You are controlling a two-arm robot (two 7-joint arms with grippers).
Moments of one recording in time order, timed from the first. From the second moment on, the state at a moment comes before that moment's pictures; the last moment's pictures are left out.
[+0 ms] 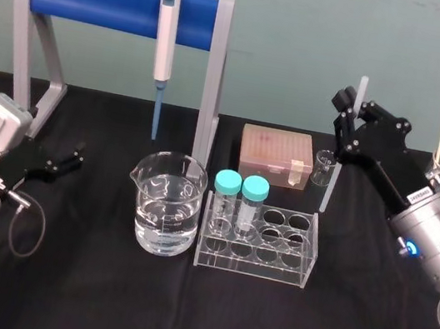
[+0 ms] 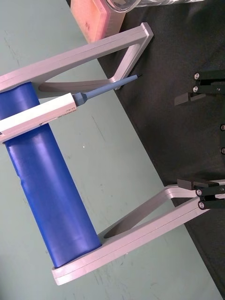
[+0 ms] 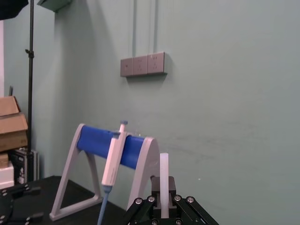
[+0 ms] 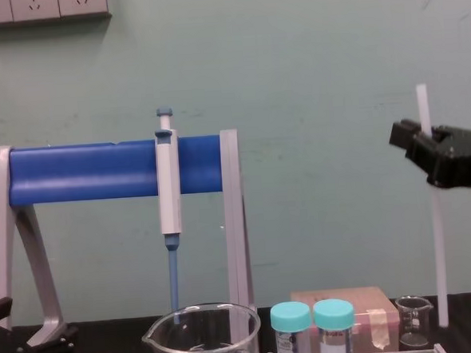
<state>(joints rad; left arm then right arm) -0.20 0.60 0.45 -1.41 -0.25 -0.12 0.03 0.20 0.34 -0.21 -1.52 0.40 -0.25 0.44</state>
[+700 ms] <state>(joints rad) -0.20 0.60 0.45 -1.41 -0.25 -0.12 0.03 0.23 0.31 -0.24 -1.41 0.40 -0.29 0.46</state>
